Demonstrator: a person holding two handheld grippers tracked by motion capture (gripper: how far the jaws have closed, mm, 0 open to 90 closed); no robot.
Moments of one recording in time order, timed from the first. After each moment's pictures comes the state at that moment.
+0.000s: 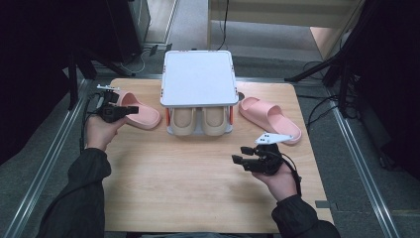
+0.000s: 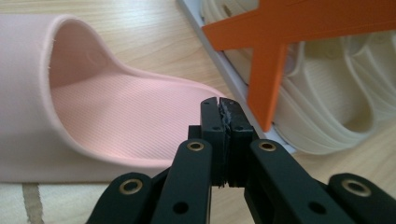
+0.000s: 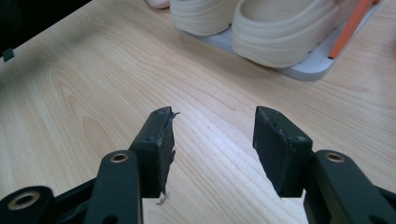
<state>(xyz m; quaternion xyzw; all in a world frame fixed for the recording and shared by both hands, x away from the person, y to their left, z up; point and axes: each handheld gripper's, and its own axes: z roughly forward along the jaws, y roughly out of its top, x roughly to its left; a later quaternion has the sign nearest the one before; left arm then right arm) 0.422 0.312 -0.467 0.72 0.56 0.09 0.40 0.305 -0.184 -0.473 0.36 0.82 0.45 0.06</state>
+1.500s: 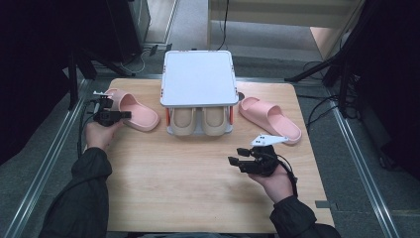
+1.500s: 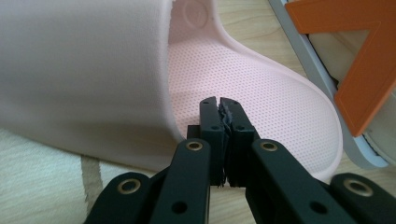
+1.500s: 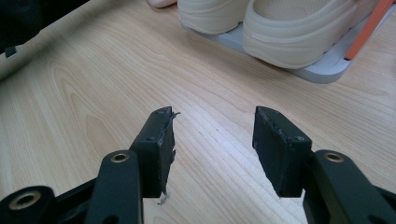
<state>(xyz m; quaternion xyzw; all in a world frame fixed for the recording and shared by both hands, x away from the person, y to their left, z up) 0.434 0.347 -0.514 0.68 0.62 0.09 0.37 0.303 -0.174 -0.478 0.35 0.82 0.45 0.06</state>
